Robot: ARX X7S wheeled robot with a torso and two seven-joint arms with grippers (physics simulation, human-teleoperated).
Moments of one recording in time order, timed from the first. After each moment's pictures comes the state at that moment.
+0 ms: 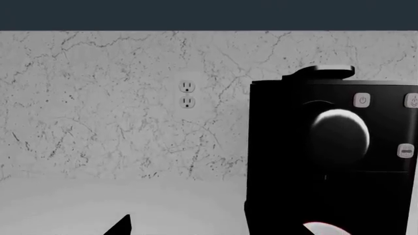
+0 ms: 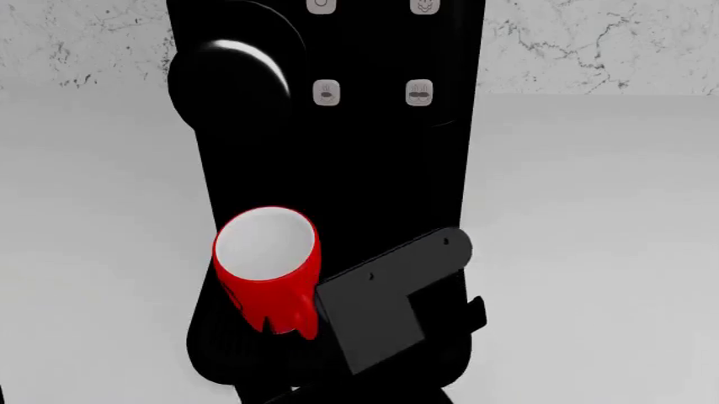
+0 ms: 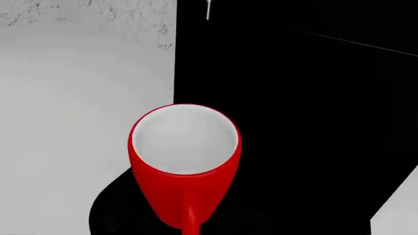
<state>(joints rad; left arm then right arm) -1.90 -1.18 2.42 1.05 -0.94 0.38 -1.57 1.28 0.75 -1.58 -0.42 1.36 0.14 0.77</state>
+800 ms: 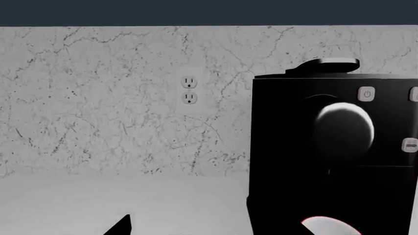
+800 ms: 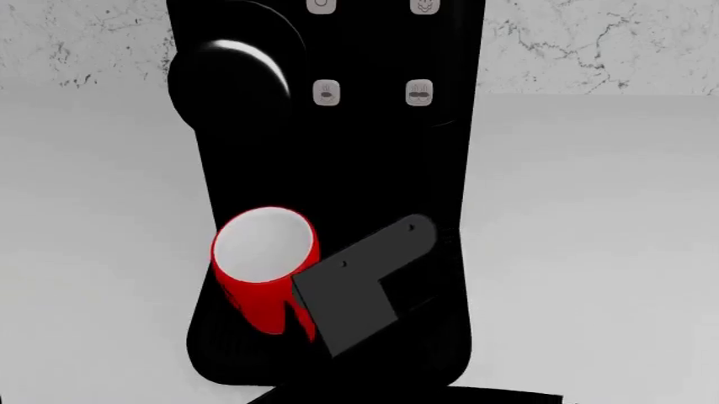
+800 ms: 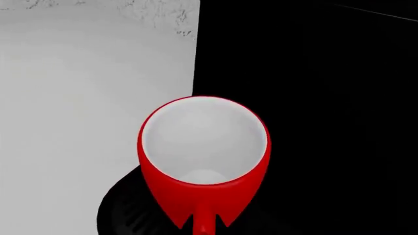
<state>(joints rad) -1.88 -1.19 2.42 1.05 -0.93 0.38 -1.57 1.29 0.68 -1.59 -0.30 1.38 0.18 0.65</state>
